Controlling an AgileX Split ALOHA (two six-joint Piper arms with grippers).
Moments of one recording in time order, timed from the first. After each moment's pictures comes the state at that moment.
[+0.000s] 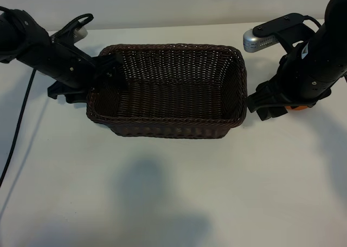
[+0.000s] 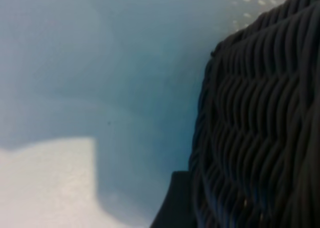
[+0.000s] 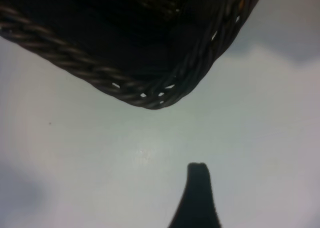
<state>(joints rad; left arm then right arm) -0.13 1.94 -1.22 -0.59 0.63 0.10 0.31 1.58 -1.14 0.10 0.94 -0.01</state>
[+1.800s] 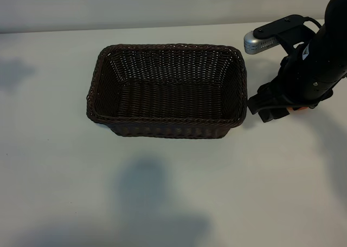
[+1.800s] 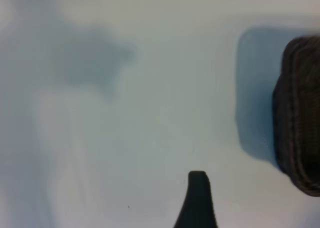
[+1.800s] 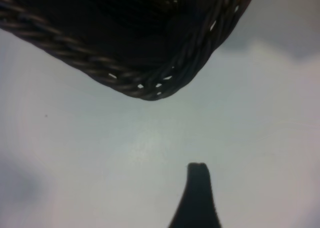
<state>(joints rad) 0.16 1.25 -1.44 -0.20 1.10 0.15 0.31 1.58 -1.14 0.09 0.95 -0.01</state>
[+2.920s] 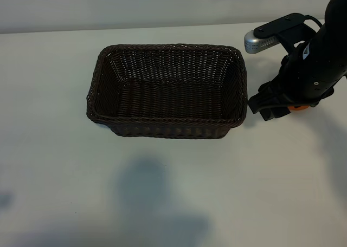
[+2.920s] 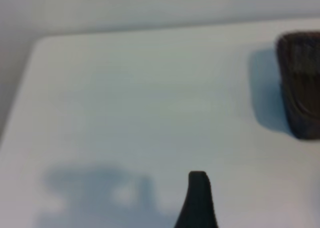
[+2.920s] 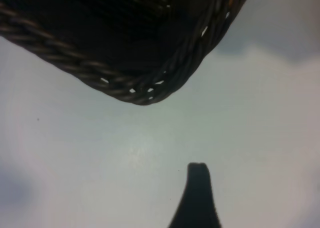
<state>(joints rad) -0.08 0.35 -0.94 0.05 1.16 0.00 0.31 1.58 -1.14 0.07 0.94 -0.01</state>
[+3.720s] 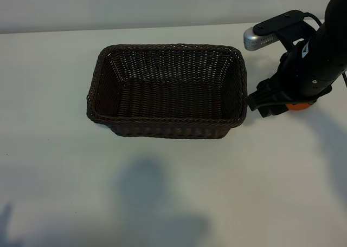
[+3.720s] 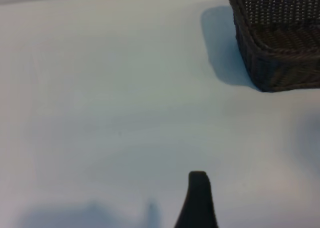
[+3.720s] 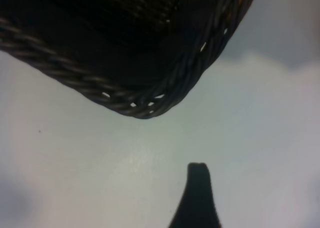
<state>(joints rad) -0.15 -0.01 -0.61 0.02 1.11 0.04 0.31 1.58 -1.14 0.07 0.91 -0.01</state>
